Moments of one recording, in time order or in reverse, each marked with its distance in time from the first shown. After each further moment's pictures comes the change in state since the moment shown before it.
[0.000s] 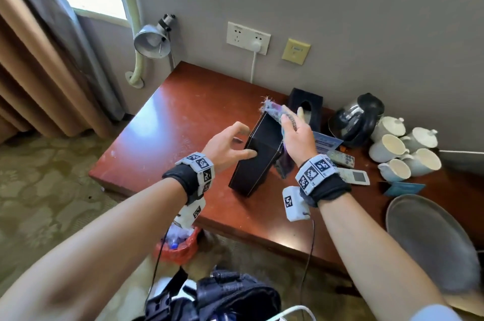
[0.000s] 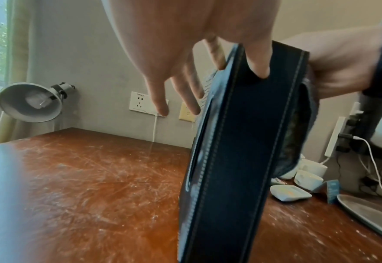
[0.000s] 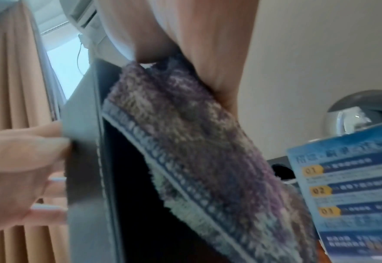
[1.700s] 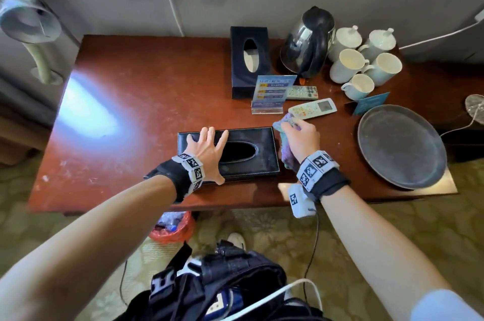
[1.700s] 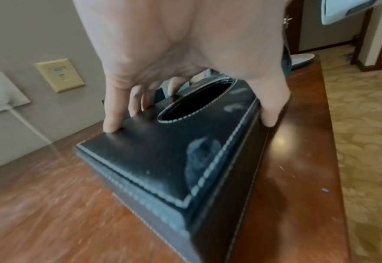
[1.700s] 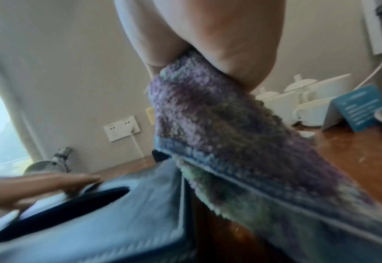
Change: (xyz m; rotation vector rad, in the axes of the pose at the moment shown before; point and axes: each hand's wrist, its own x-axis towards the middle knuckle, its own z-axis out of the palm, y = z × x) left_hand 0.024 -0.029 0.105 1.225 -0.551 0.087; right_hand -0.060 0.136 -0.051 -0.002 0.307 0.510
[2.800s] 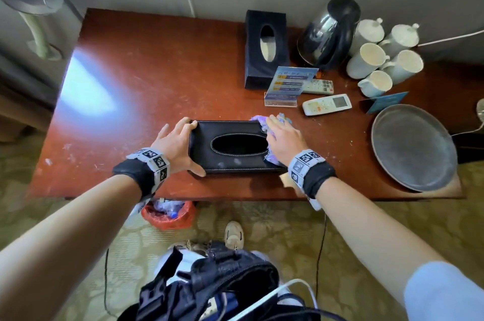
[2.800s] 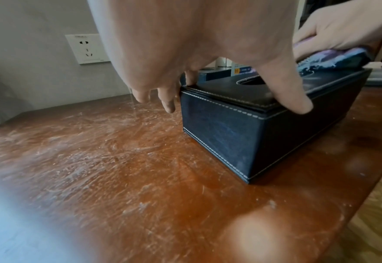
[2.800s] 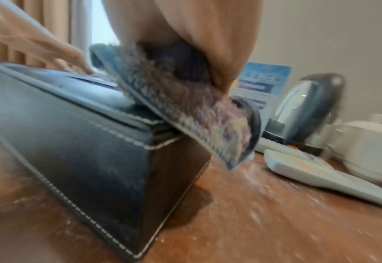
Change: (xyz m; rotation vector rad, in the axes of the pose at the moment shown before) left_hand -0.023 -0.091 0.042 -0.500 -0.015 -0.091; right_hand -0.001 0.004 0.059 -0.808 -0.303 -0.530
